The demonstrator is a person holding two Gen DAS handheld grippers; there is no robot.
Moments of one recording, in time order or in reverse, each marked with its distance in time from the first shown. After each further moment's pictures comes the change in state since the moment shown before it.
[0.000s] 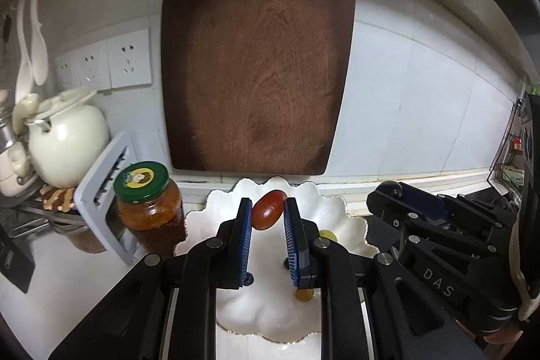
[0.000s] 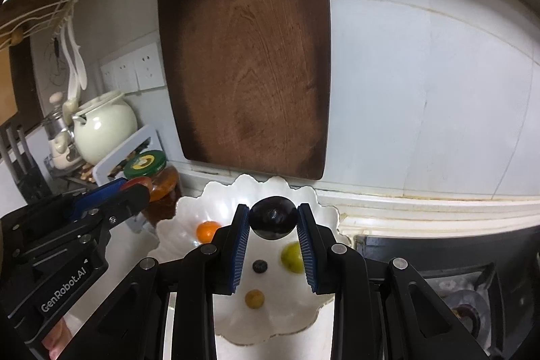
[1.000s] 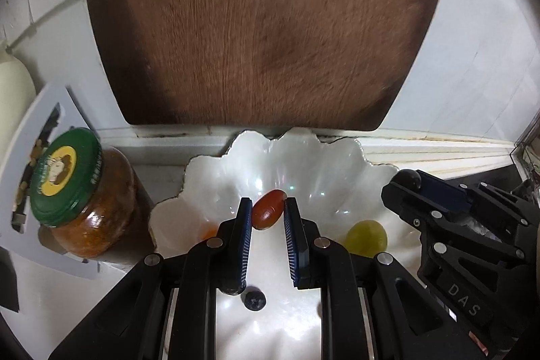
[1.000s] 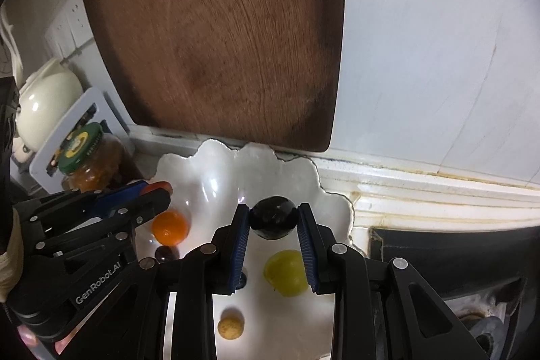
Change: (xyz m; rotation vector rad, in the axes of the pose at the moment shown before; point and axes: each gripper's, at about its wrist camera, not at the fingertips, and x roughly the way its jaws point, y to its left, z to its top) left arm 0.158 0.015 0.011 -0.019 0.378 -0.002; right arm 0.130 -0.025 0.010 0.037 0.306 0.002
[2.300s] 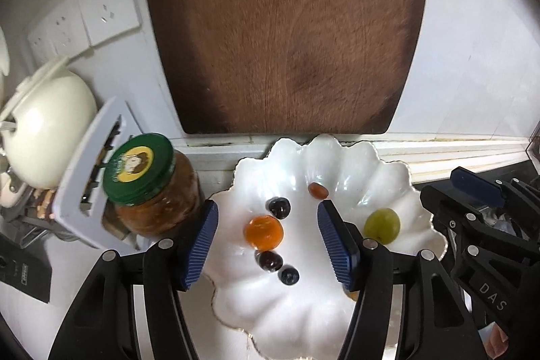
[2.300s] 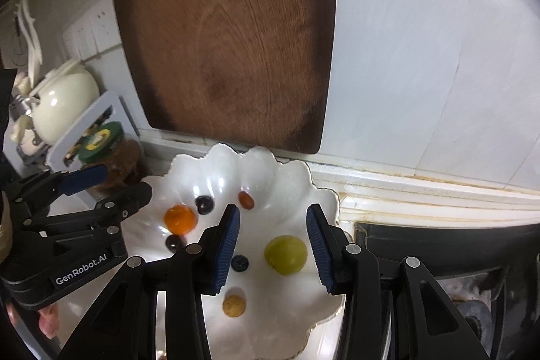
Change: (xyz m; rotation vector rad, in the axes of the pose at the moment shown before) left arm -0.064 0.007 -0.019 0.027 -0.110 0.140; right arm -0.057 0.011 -0.015 -0.033 -0.097 -0.035
